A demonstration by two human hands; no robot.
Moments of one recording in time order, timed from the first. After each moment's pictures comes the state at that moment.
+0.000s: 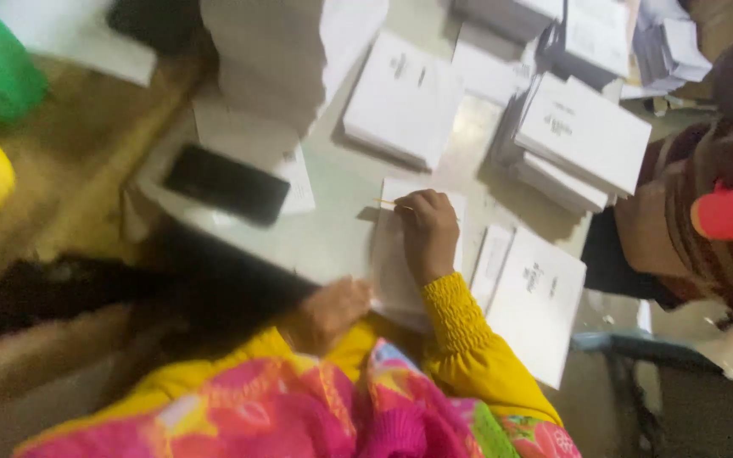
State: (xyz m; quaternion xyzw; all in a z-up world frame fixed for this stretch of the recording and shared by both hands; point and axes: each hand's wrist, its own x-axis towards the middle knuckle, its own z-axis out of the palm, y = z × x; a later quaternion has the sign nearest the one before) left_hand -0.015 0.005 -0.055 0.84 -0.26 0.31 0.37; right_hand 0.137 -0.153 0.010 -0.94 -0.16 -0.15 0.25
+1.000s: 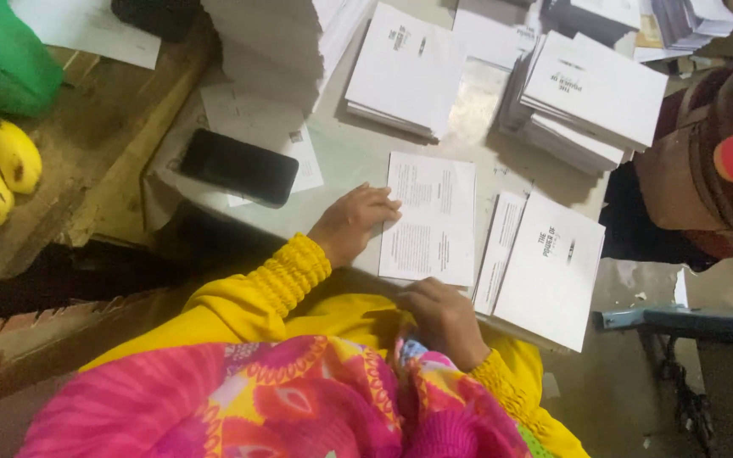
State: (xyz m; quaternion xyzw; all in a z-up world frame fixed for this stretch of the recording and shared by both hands) left_hand 0.068 0.025 0.025 0.90 -0.24 0.02 0.35; right_hand -0.007 -0.212 -0.007 -0.88 -0.36 -0.03 0.31
